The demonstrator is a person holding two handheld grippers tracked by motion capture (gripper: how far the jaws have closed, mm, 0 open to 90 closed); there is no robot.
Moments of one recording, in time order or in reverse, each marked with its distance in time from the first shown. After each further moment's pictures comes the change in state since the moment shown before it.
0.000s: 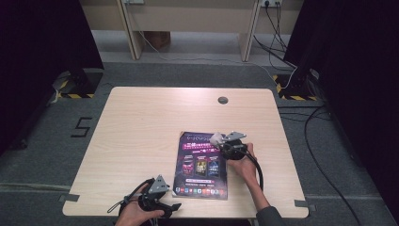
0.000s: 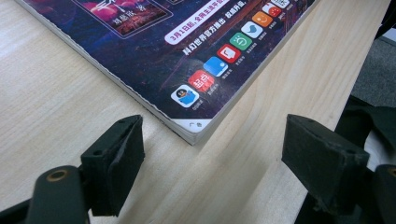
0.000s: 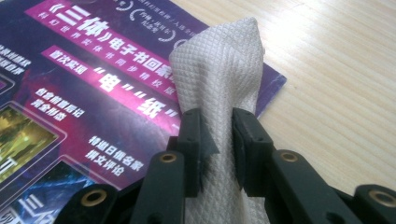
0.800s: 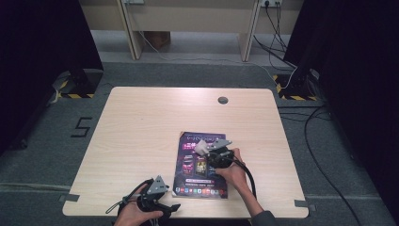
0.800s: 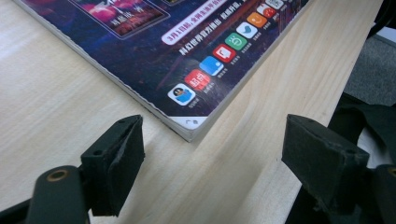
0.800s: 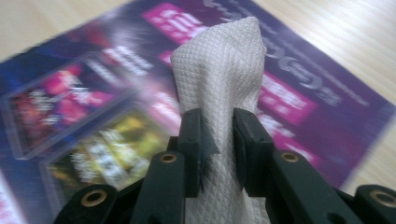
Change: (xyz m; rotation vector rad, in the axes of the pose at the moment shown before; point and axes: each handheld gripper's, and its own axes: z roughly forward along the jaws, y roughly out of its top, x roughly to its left) left arm 0.002 0.000 -0.007 -0.016 0.006 -0.009; right arm 0.056 0.008 -0.001 0.001 0.127 -0.124
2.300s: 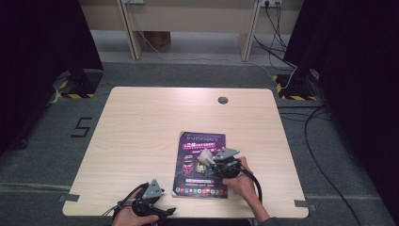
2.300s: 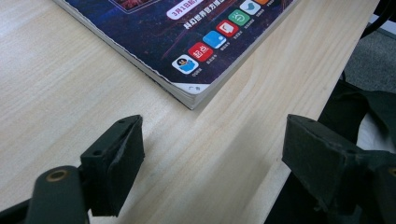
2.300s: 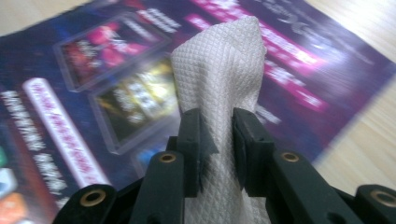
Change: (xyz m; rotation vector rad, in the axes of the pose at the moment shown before) left arm -0.004 -0.014 -0.008 0.023 0.012 0.003; right arm -0.001 -0.030 -0.029 0.006 0.017 0.007
